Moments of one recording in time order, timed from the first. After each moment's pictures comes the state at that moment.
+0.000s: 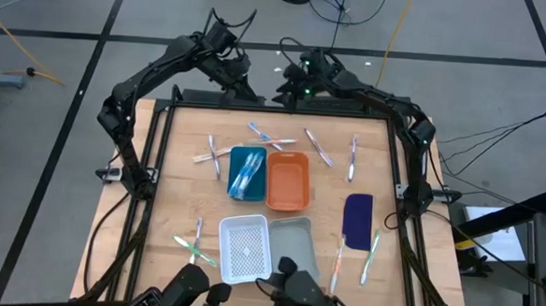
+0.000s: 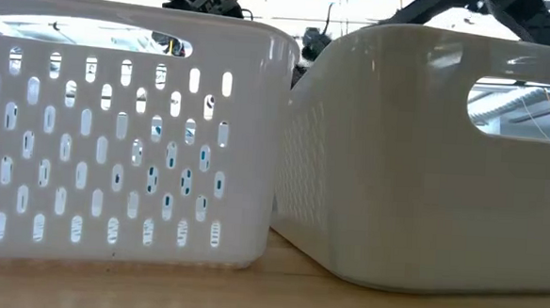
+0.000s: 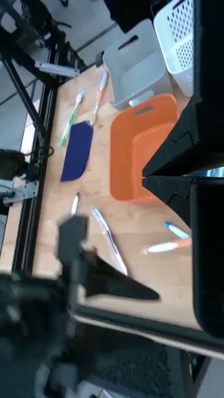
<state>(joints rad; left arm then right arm) 0.83 1.78 1.84 -1.05 0.89 0.58 -0.72 2.03 1.74 -0.33 -0.54 -0.09</state>
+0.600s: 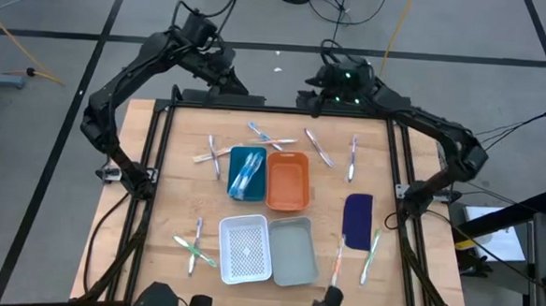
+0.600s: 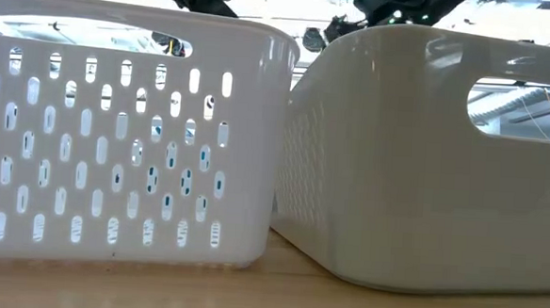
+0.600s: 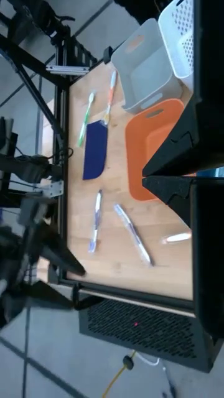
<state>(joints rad) 0.84 1.62 1.84 -1.04 0.88 0.58 -0.69 1.55 1.31 -0.15 -0.24 -0.08</state>
